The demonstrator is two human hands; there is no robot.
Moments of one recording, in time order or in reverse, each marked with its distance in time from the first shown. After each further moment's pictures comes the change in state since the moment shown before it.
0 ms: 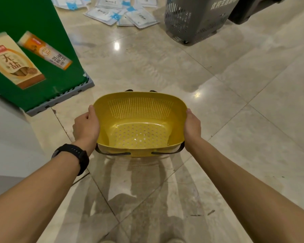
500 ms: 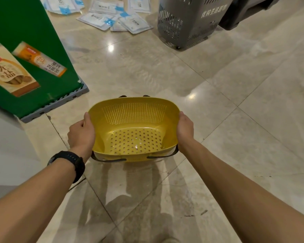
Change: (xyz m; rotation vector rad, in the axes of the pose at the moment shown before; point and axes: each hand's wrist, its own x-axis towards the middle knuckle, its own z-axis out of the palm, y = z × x) left_hand -0.008 0.006 -0.007 0.013 0.026 -0.021; right_hand -0.016 -0.023 -0.001 -0.026 0.009 -0.001
